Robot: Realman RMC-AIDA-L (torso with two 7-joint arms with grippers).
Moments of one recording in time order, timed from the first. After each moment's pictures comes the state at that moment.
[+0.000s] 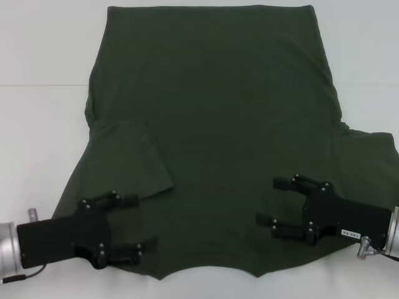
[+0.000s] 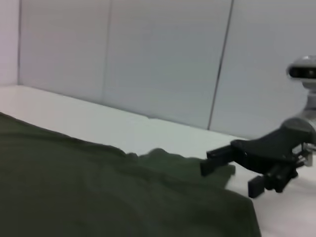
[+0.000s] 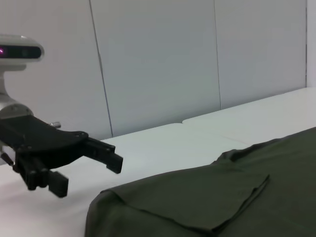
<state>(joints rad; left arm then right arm) -0.35 -2.16 0.61 0.76 2.04 1.66 -1.15 0.46 2.10 -0.76 -0.41 -1.81 -1.44 0.97</state>
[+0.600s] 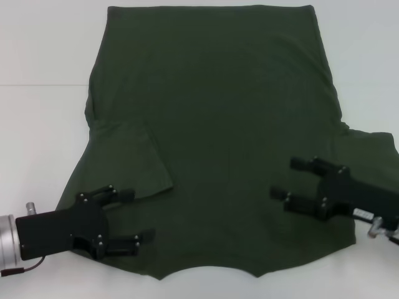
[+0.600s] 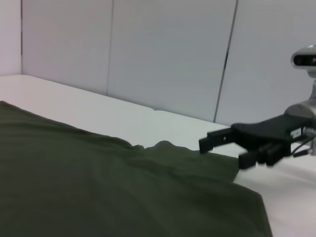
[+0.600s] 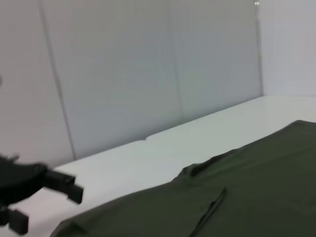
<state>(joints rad) -0.37 -2.15 0.62 0.77 2.05 1.63 -1.19 0.45 2.09 -0.74 -0.44 -1.74 -1.40 1.04</state>
